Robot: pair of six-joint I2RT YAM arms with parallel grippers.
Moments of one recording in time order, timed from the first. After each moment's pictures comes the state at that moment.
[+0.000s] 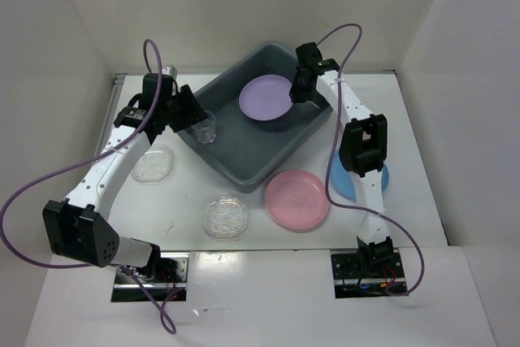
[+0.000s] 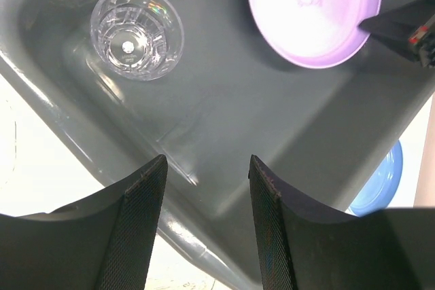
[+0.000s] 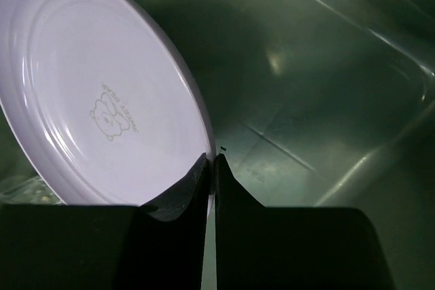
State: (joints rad) left arm -0.21 1.39 1.32 -0.61 0.08 -0.61; right arm 0.29 2.33 2.23 -0.85 0.03 0.61
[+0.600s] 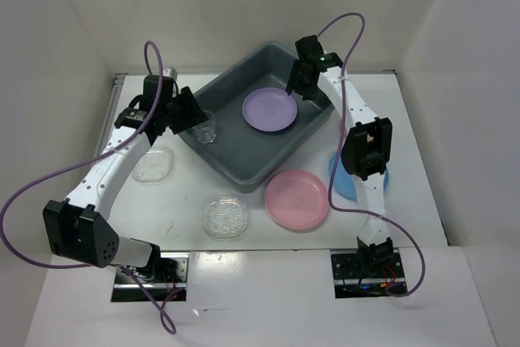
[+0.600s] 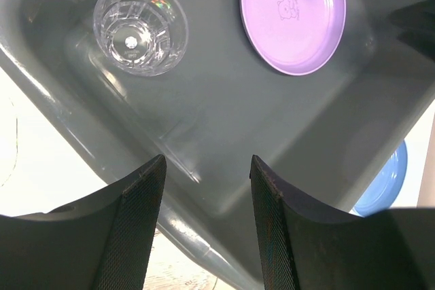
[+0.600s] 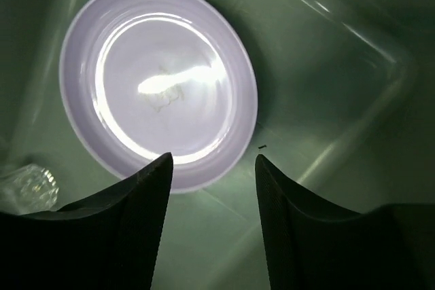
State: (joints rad) left arm -0.21 1.38 1.31 -0.61 0.08 -0.60; right arm 0.32 2.30 2.28 -0.94 0.11 0.57
